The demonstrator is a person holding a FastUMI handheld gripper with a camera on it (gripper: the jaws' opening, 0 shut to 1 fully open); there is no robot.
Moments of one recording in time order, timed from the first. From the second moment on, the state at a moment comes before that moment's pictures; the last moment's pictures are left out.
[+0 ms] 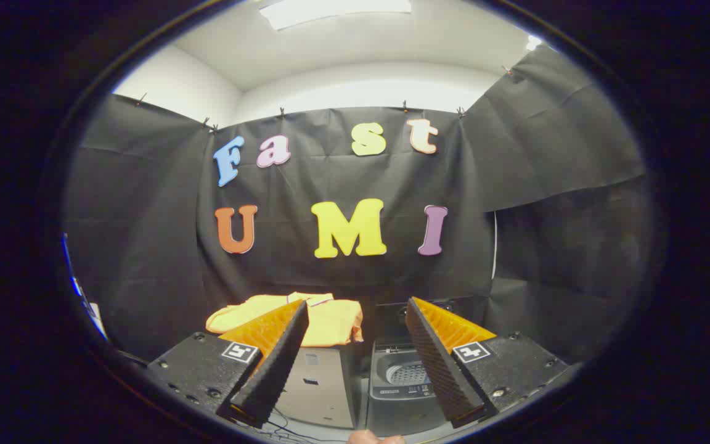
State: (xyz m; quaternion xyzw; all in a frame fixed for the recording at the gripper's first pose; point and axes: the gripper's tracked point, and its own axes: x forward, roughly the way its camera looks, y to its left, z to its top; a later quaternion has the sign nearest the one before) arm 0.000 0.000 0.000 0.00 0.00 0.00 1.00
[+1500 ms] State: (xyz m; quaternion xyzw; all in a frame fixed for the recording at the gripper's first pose) arm 0.036 0.103 0.009 -0.02 0.02 0.04 1.00
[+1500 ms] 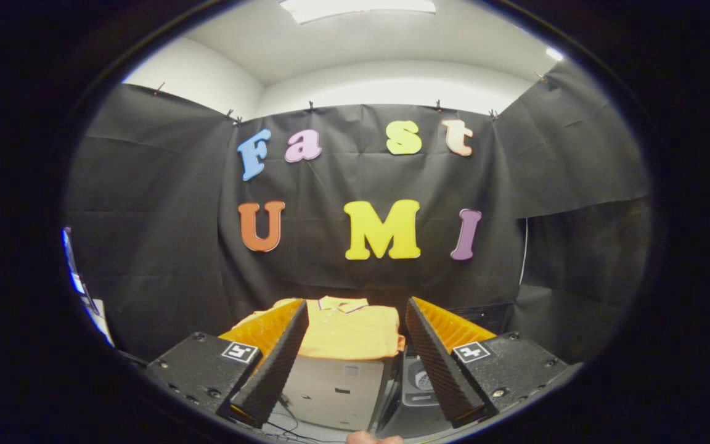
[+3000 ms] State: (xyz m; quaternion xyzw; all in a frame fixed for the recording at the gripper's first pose) arm 0.360 0.192 -0.113 0.01 0.42 0.05 0.91
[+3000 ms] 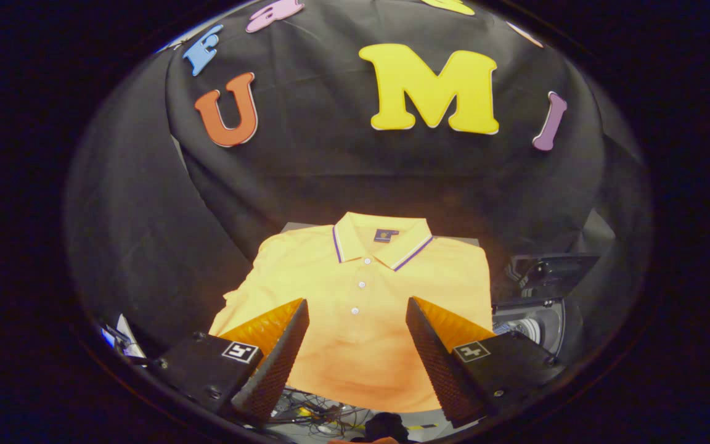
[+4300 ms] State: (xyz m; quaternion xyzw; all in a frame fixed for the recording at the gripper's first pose) arm 0.402 0.214 -0.204 -0.03 0.62 -0.05 0.78
